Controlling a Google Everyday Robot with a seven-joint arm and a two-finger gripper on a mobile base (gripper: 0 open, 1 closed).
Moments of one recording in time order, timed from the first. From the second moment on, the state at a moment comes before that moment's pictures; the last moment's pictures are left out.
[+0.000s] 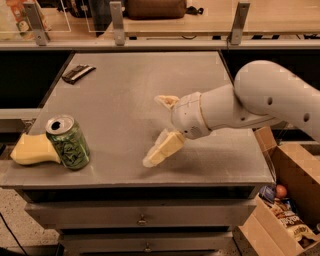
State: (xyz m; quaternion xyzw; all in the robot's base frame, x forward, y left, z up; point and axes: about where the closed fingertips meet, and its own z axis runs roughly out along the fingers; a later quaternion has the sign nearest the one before) arm 0.505 0.018 0.846 -0.60 0.63 0.27 0.41
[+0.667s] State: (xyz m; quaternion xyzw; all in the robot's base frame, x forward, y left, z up) arm 0.523 0.066 0.806 -0.58 0.63 0.33 0.41
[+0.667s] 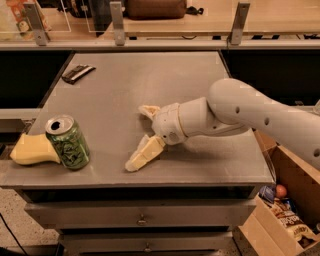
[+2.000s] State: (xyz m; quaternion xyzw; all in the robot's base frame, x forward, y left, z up) arm 0.523 0.085 0.830 -0.55 0.63 0.34 0.43
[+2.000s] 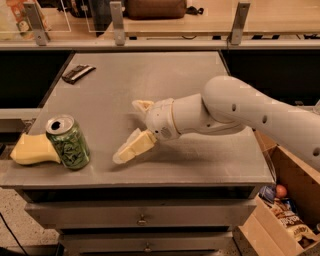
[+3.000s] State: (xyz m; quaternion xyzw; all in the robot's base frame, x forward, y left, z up) arm 0.527 0.122 0.816 -0.55 0.61 0.40 0.42
